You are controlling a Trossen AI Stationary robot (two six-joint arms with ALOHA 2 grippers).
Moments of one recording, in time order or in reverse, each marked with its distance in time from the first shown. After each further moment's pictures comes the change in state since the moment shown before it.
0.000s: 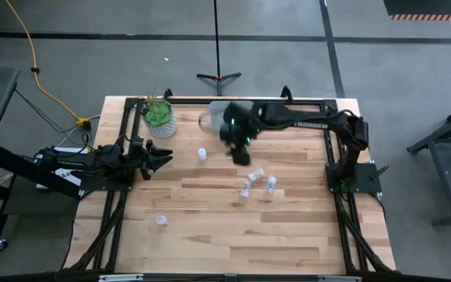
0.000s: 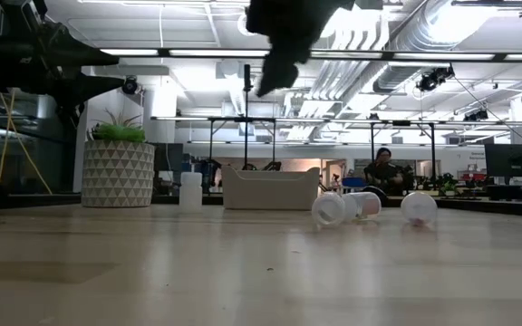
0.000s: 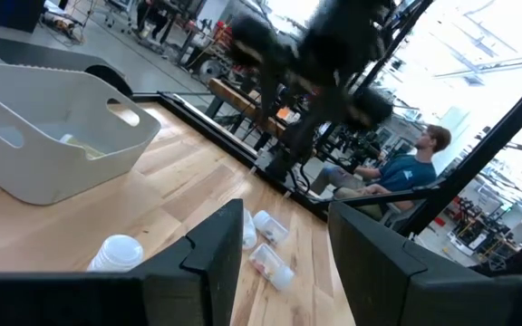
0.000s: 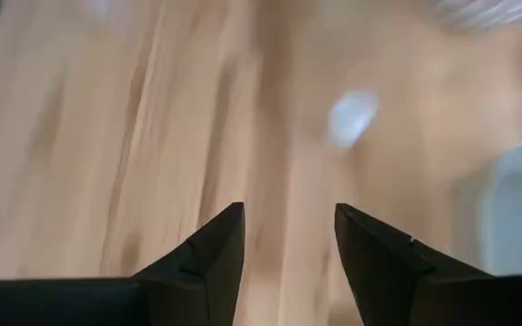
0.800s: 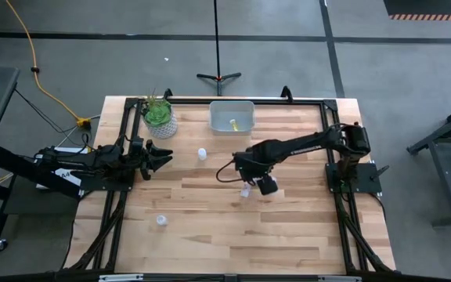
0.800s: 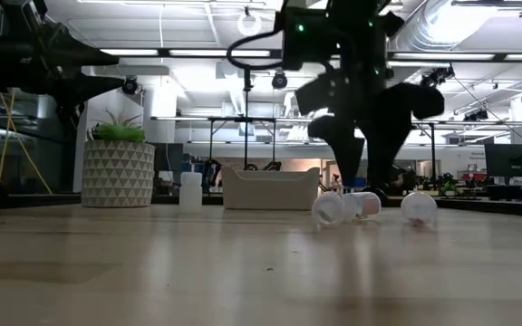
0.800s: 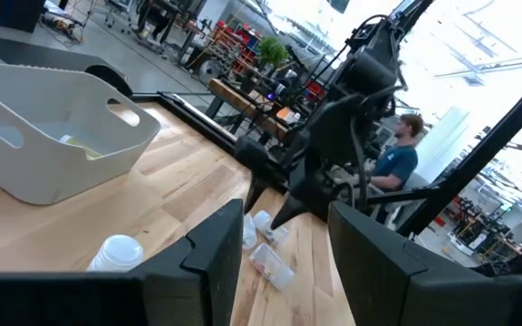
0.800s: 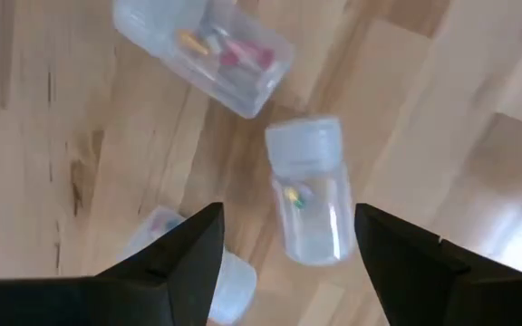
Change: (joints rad) left arm 0.000 0.000 0.000 0.000 0.000 0.000; right arm 0.189 0.003 -0.399 -0.057 0.235 -0.077
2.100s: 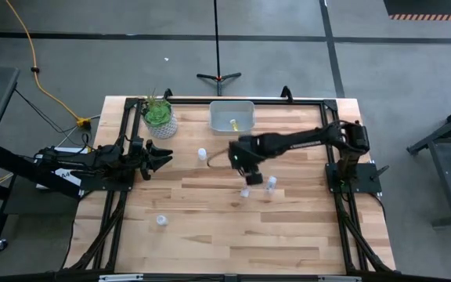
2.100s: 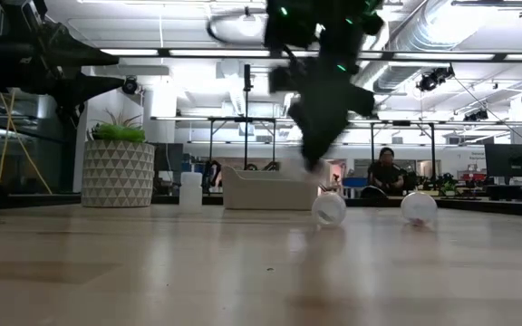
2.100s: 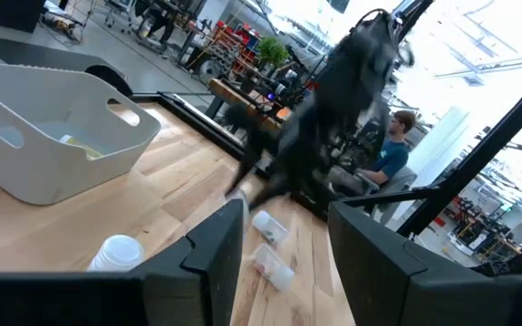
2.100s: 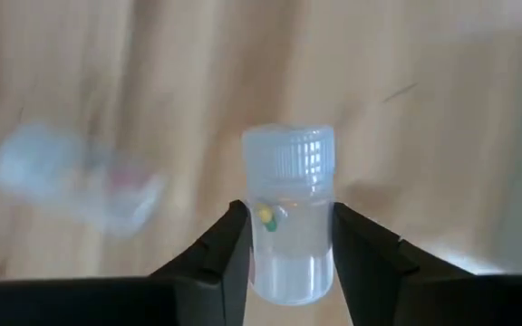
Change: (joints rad) left arm 0.000 0.000 0.000 0.000 0.000 0.000; right arm -0.061 0.000 0.086 0.167 0.111 0.072
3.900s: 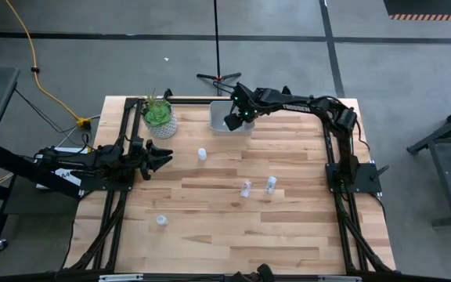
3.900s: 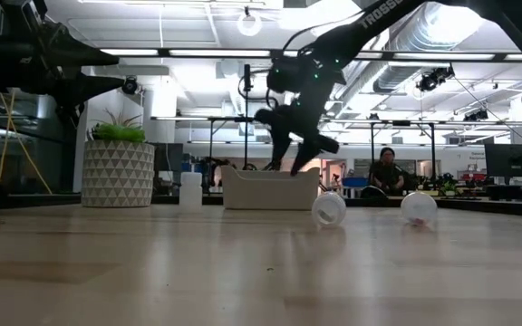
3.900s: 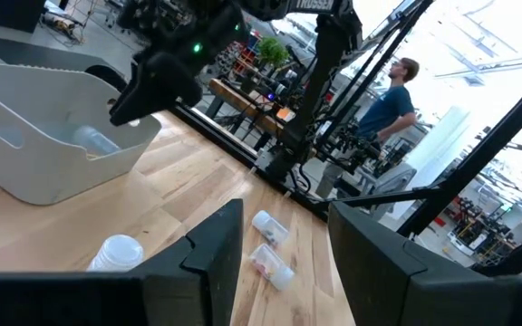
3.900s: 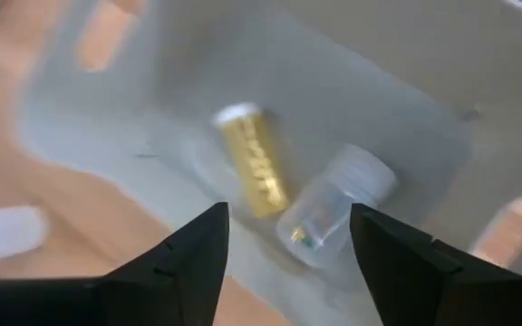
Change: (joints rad) left arm 0.000 0.000 0.000 0.000 0.000 0.000; right arm -0.447 0.150 0.189 0.110 -0.155 0.733
